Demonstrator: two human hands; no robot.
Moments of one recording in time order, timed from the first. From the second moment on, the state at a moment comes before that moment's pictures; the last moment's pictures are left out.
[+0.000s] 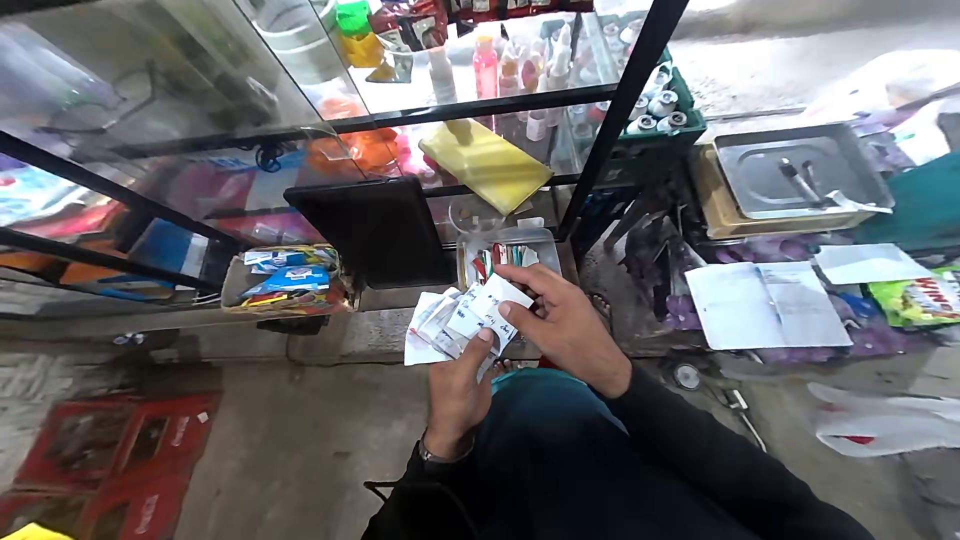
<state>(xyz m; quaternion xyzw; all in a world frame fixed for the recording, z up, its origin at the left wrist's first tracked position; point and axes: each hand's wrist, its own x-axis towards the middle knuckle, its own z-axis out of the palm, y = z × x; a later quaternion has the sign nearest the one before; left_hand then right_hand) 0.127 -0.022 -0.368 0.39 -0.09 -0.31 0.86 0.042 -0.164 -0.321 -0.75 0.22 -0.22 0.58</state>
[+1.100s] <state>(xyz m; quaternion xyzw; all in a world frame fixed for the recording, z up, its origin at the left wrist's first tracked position) 0.133 -0.023 -0.371 0.33 -0.07 -0.39 0.86 0.038 -0.191 -0.309 -0.71 0.29 -0.31 0.56</state>
